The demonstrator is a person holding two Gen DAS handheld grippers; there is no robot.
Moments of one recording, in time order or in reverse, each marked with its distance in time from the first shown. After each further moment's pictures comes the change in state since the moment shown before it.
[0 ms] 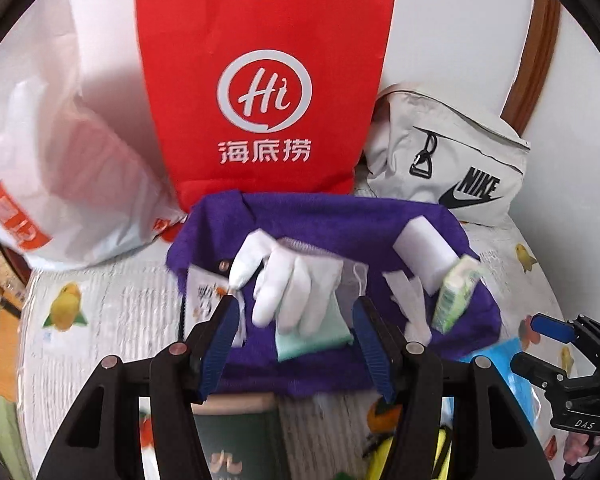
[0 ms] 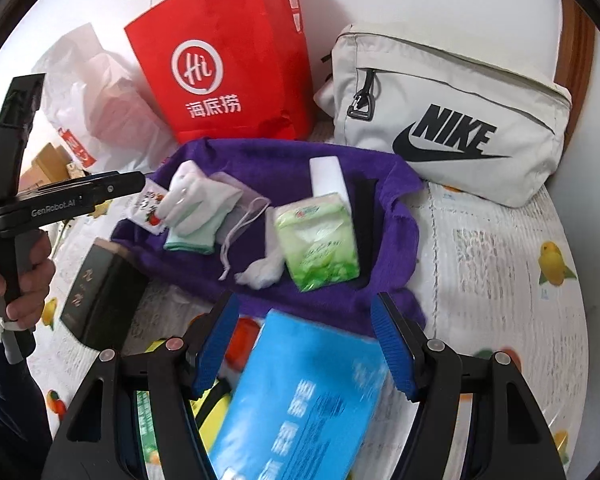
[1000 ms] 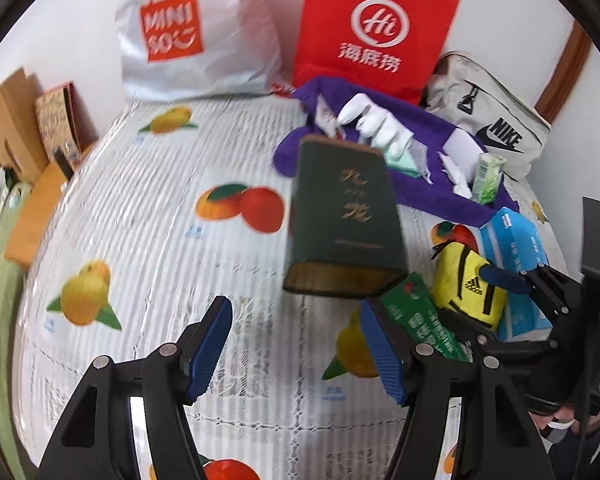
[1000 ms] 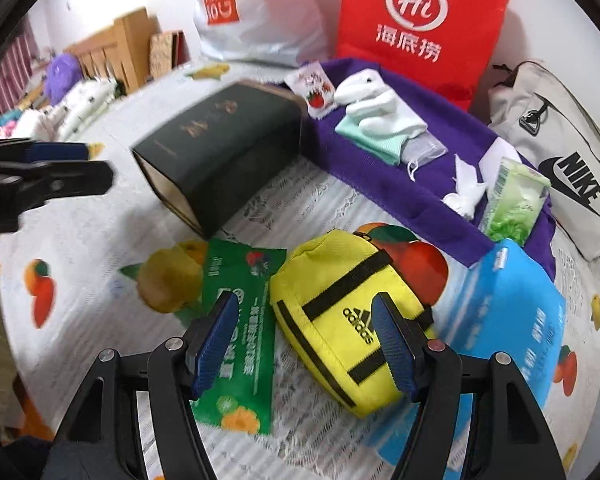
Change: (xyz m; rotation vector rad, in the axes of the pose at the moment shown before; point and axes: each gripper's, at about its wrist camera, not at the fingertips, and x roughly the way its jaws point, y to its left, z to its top) left arm -0.073 0.078 -0.172 -0.224 0.095 0.068; right arm 0.037 0.154 -0.094 -0.432 0.100 0.004
